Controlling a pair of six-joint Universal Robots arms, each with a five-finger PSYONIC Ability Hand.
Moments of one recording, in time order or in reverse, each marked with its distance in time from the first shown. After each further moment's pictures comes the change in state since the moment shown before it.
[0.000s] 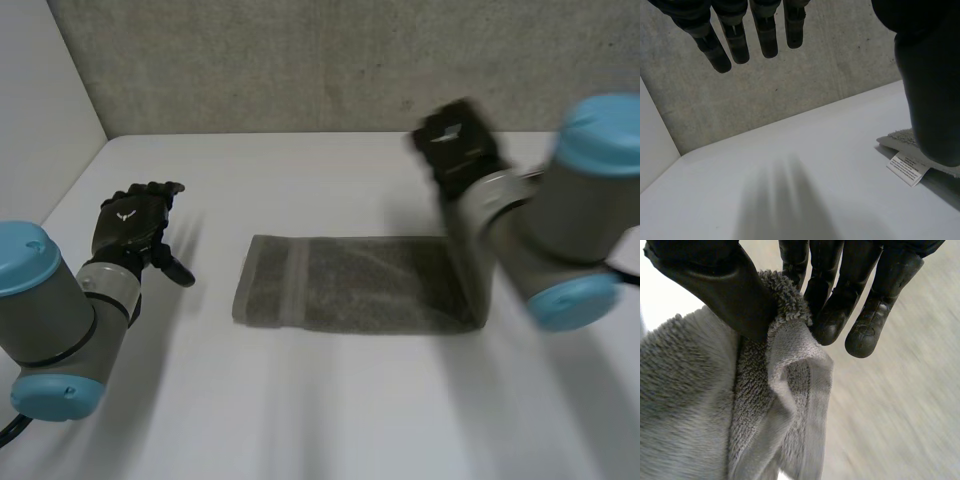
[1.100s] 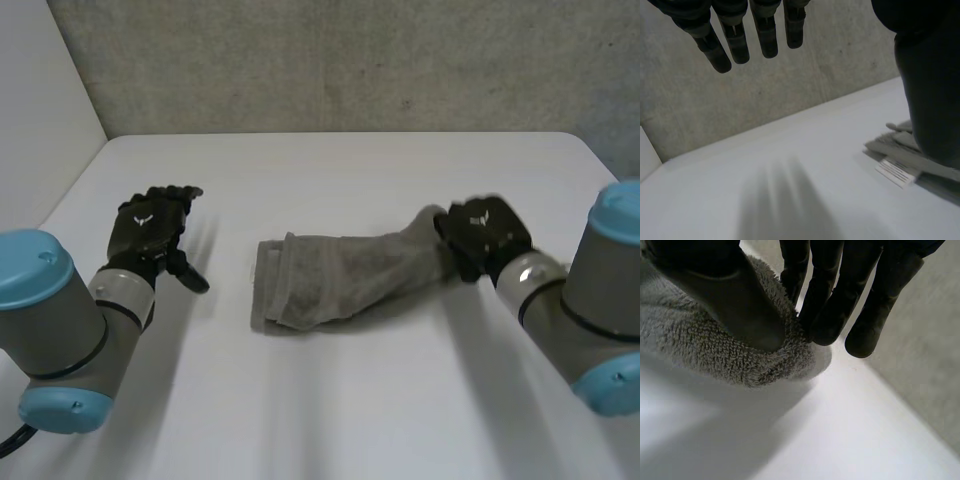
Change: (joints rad) left arm -0.052 0.026 -0.016 0.000 0.002 0.009; right arm -0.155 -0.136 0.368 -0.015 -0.067 0.312; left_hand -0.002 0.000 0.000 0.000 0.000; right_hand -0.054 -0.065 -0.004 -0.001 -0.023
